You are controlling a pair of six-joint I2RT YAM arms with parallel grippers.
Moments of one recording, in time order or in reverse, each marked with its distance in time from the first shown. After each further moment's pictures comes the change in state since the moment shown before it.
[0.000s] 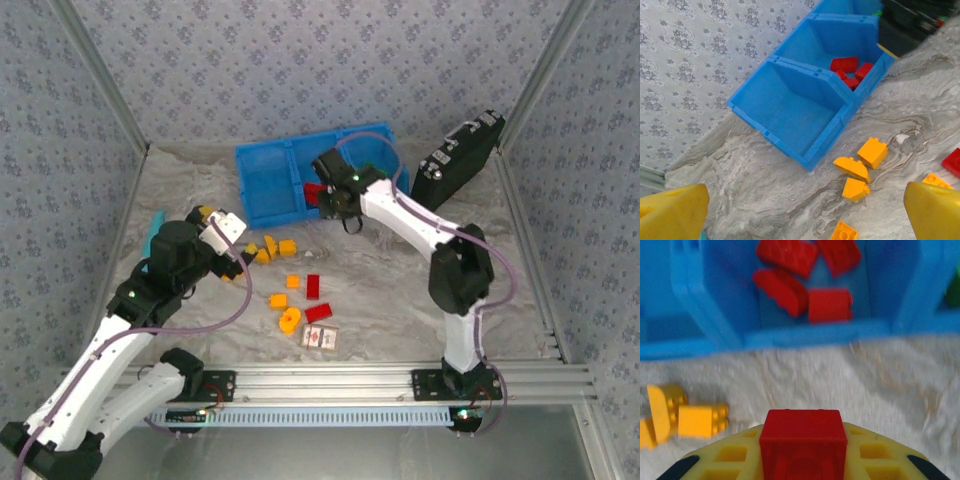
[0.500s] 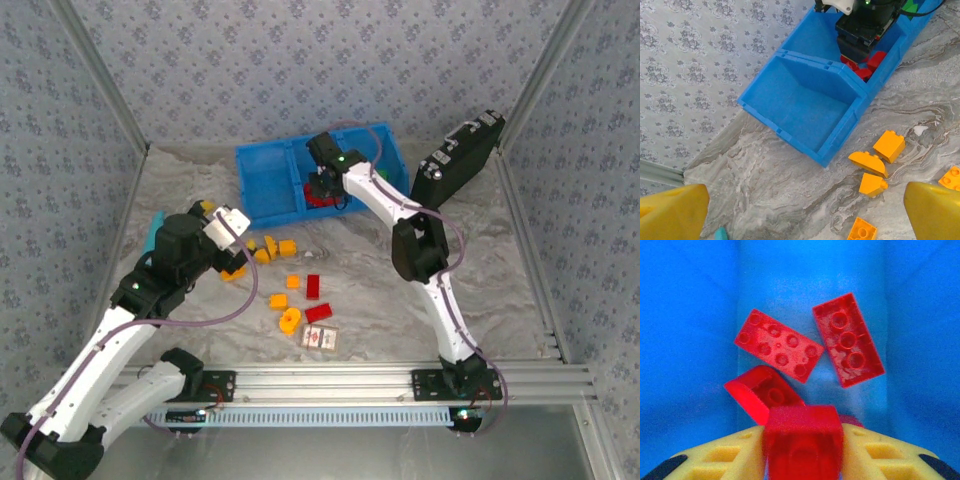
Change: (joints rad) left arm 0.000 0.051 0.036 -0.007 -0.040 0.056; right arm -0.093 0.407 0.437 -0.012 -0.034 -0.165
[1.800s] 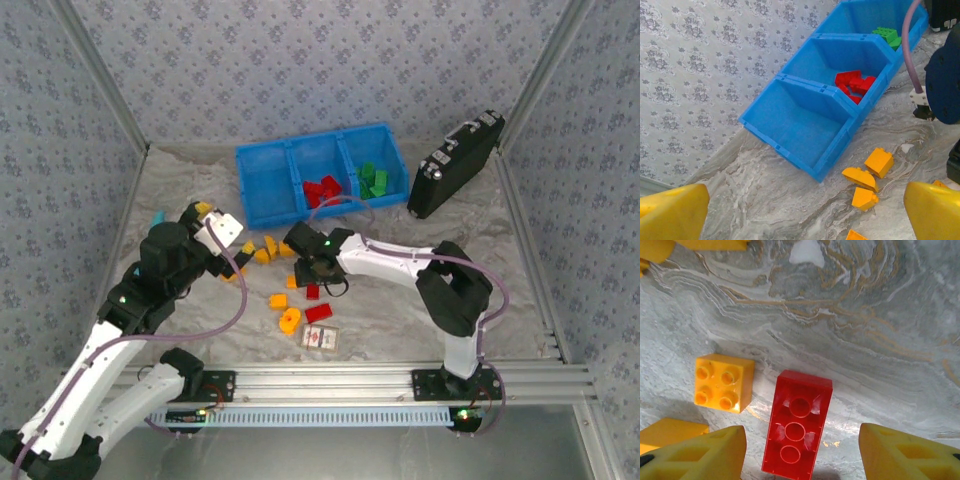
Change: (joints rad) left arm -0.007 -0.089 0.001 -0.002 0.054 -0.012; right arm 0.385 -0.532 -0.909 0.161 -0.028 0.452
